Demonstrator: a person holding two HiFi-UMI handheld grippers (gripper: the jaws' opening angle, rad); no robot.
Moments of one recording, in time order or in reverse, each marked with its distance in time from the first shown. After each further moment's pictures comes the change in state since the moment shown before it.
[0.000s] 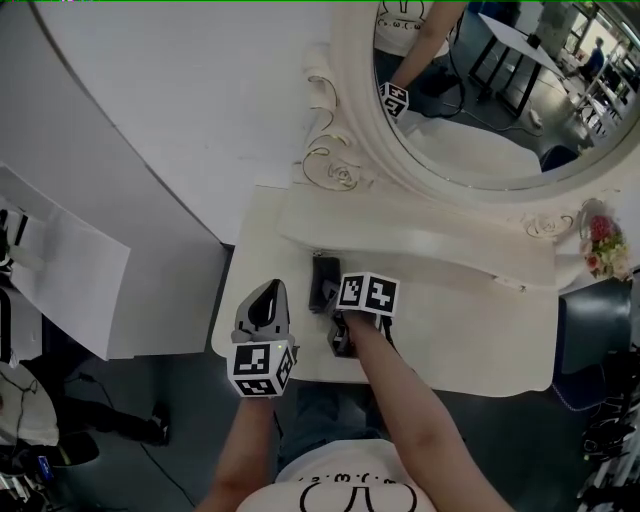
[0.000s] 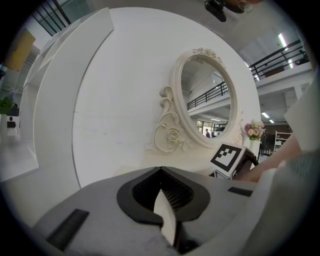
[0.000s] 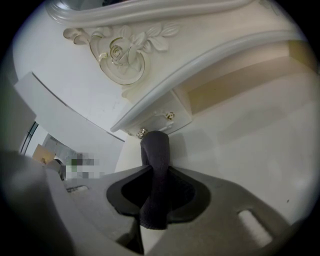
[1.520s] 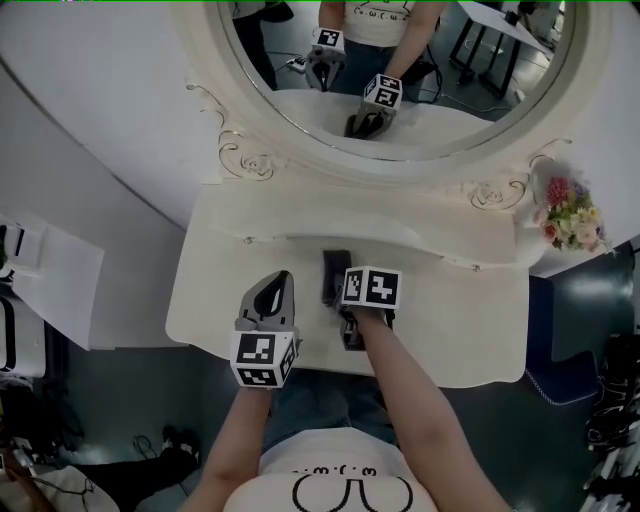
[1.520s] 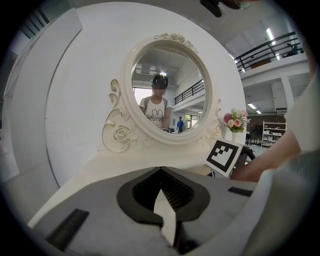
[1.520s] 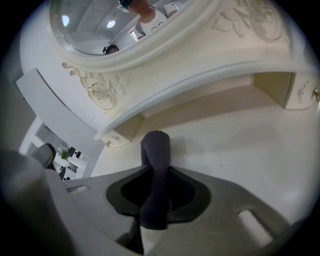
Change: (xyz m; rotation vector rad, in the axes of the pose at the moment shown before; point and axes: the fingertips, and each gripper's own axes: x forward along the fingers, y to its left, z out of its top) left arm 0.036 -0.192 -0.011 0.107 0.053 -0.107; right arm -0.122 -0.157 0.037 -0.096 -0.032 -0.109
